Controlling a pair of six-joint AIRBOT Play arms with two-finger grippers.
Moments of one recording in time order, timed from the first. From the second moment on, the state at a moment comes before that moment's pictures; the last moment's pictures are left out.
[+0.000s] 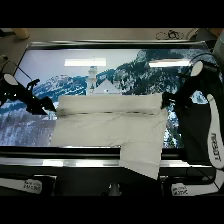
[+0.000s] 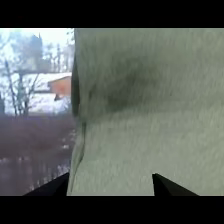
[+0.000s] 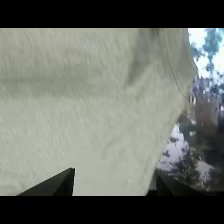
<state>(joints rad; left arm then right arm) 0.21 -1.61 1.42 1.24 -1.56 -1.46 -0.07 -1.58 1.54 -1.38 1.63 1.65</state>
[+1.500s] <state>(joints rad) 0.21 -1.31 0.71 1.21 -1.20 -1.38 -0.10 -1.22 0.60 -1.28 1.32 1.53</state>
